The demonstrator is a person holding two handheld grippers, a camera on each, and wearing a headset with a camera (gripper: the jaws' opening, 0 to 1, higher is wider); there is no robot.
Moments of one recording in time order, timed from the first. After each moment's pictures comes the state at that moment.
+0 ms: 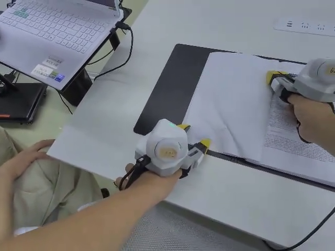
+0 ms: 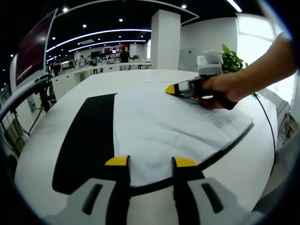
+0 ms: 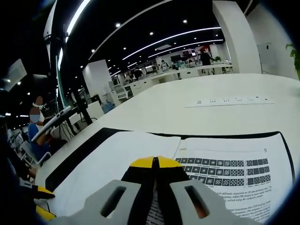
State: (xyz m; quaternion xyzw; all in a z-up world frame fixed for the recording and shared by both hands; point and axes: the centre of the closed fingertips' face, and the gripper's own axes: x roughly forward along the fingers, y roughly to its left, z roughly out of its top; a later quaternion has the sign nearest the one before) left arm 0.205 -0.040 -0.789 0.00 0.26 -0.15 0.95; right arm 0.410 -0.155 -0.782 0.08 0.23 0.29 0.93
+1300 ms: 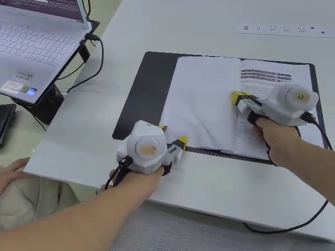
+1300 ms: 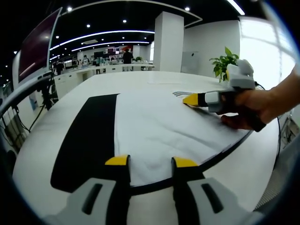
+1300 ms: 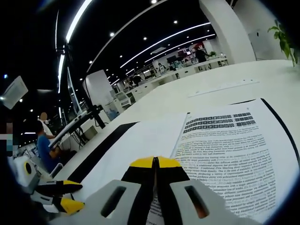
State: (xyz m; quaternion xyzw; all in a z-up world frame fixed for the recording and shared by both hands) left arm 0.206 -0.039 -0.790 -0.01 0.25 -0.13 0.96; right arm 0.316 -0.160 -0.766 0.16 0.22 0.28 0.92
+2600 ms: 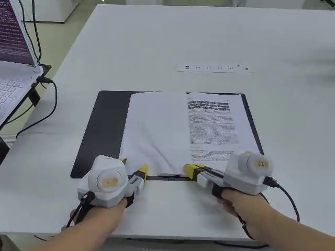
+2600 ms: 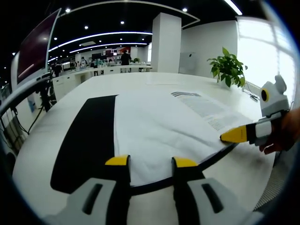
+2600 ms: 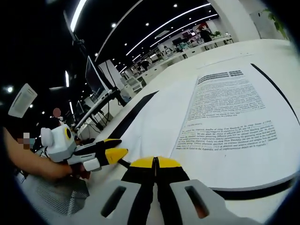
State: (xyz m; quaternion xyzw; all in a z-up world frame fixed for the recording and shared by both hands) left arm 0.202 -0.038 -0.788 0.00 0.25 -0.15 0.96; right arm 0.182 -0.163 -0.781 0.20 0.31 0.33 0.87
